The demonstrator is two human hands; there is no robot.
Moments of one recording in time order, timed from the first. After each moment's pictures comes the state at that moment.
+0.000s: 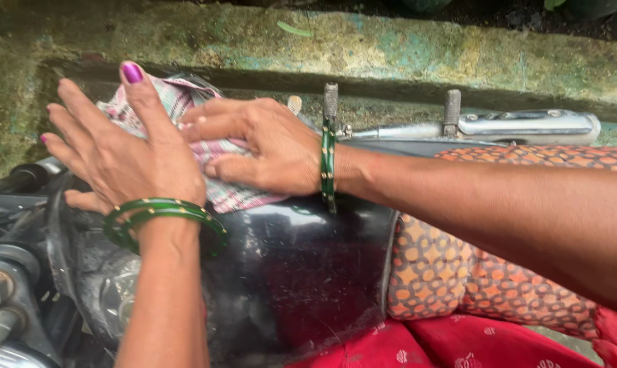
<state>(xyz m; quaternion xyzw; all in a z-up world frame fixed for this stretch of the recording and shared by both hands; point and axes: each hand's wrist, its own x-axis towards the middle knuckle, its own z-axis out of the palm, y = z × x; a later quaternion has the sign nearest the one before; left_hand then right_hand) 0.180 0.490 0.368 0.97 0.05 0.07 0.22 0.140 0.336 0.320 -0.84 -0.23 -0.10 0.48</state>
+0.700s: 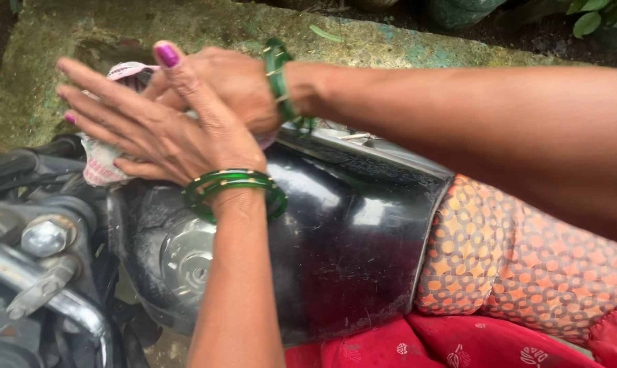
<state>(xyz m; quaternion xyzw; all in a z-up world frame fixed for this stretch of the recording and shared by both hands) 0.185 0.504 0.320 0.91 0.11 0.27 0.31 0.282 0.409 0.306 -0.85 -0.36 0.05 0.37</state>
